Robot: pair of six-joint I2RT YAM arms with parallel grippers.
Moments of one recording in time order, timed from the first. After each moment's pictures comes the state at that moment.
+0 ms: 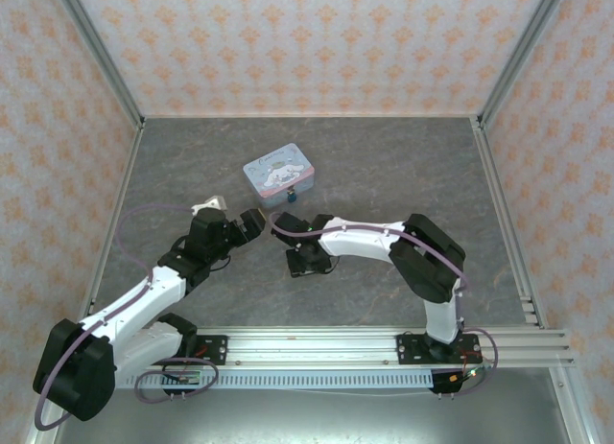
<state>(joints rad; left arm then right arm) -0.37 0.99 0.45 -0.07 -0.03 -0.86 1.00 1.91 1.27 -0.74 -0.03 0.74</state>
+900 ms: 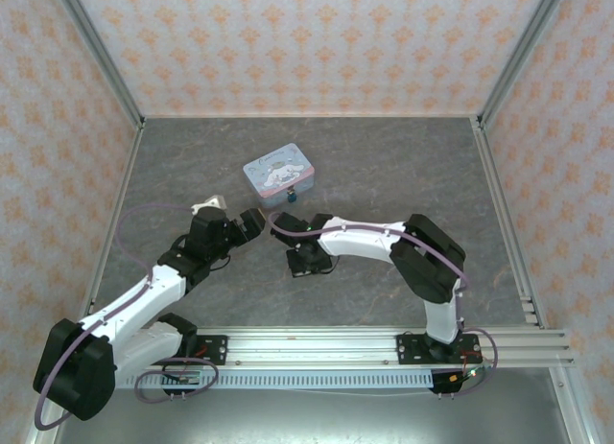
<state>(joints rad) -0.37 1.00 0.48 -0.10 -0.03 -0.86 1.00 1.89 1.27 -0.77 -0.01 0.74</state>
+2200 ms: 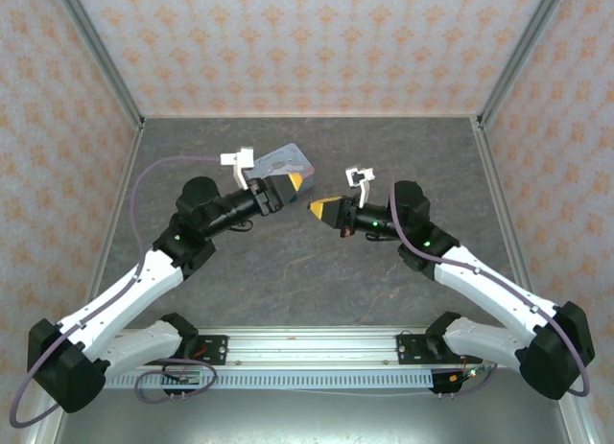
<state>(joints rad) -0.55 1.02 0.82 0.21 0.40 -0.89 0.66 1.05 0.77 0.18 -0.60 0.64</state>
